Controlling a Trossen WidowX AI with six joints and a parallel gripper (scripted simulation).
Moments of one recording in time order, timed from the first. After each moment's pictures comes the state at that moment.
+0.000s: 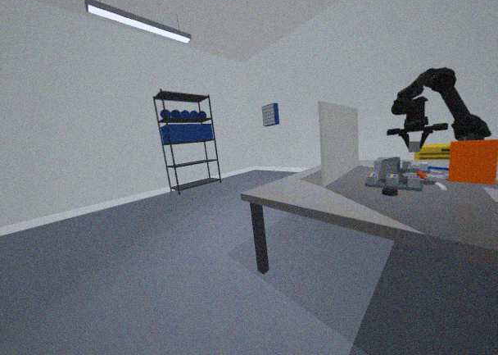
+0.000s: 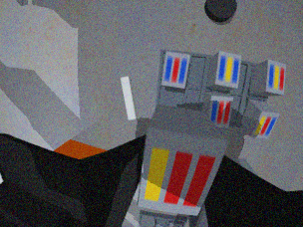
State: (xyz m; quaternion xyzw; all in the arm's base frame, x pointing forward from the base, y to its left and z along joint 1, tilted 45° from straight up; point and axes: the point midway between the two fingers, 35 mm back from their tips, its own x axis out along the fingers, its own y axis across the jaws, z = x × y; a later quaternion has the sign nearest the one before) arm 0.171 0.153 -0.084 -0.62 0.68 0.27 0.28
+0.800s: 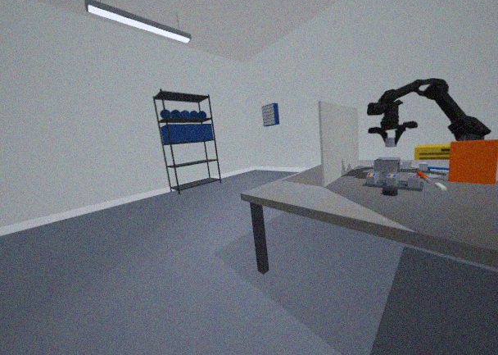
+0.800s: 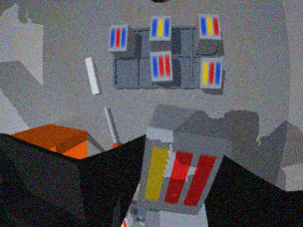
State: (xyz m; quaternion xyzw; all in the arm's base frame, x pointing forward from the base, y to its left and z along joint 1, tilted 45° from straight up) arm 0.266 0.102 -0.018 -0.58 0.68 0.28 0.35
